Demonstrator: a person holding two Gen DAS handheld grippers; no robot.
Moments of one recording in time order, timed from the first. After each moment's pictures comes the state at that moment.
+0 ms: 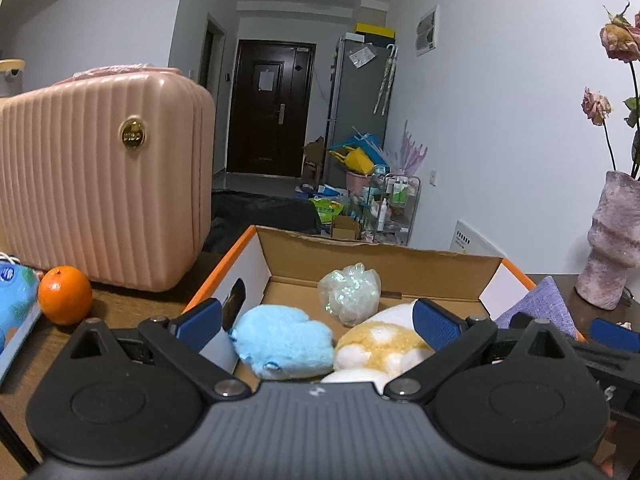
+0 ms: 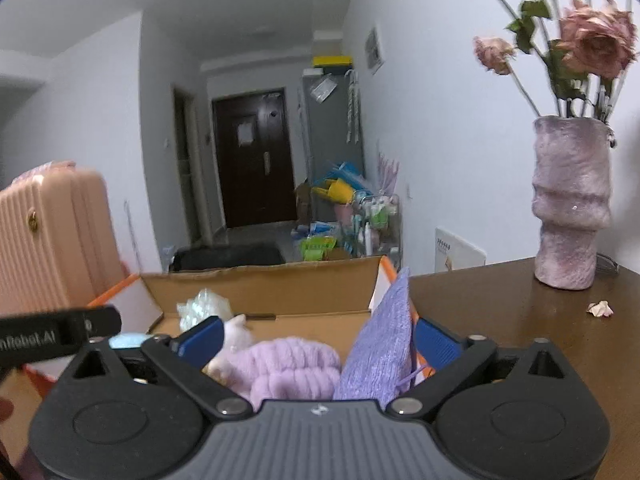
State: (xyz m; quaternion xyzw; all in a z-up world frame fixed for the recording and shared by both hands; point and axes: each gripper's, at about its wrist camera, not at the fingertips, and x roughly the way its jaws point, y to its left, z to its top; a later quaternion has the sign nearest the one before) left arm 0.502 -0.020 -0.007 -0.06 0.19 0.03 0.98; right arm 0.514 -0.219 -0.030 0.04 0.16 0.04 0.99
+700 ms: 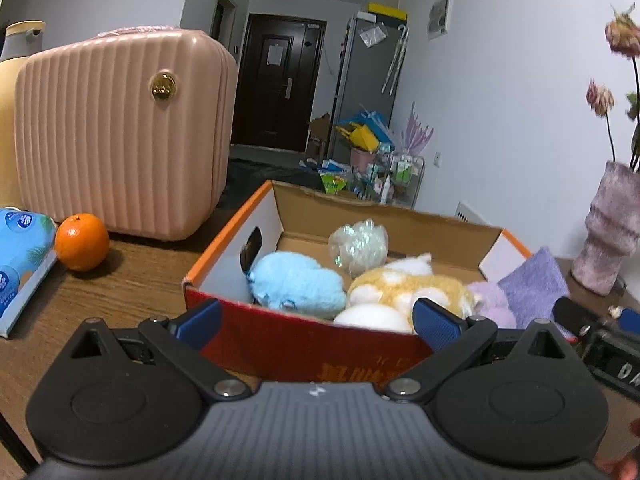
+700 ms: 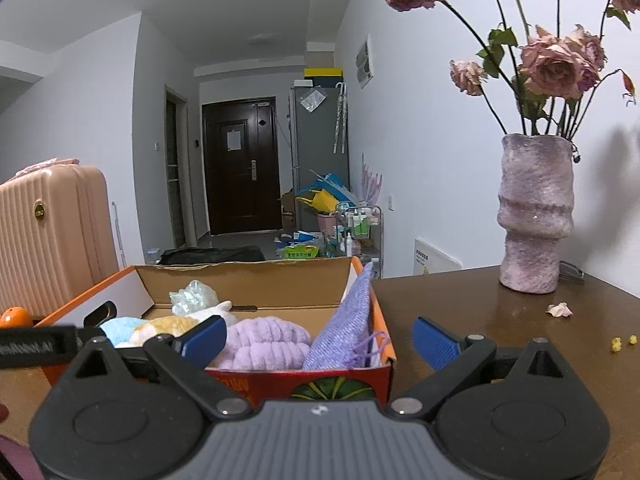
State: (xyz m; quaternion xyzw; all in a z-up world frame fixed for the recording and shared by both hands) left arm 0.475 -0.014 -0.024 -0.08 0.23 0.03 0.97; right arm 0.464 -0.226 -0.031 0.03 0.15 0.01 0.99
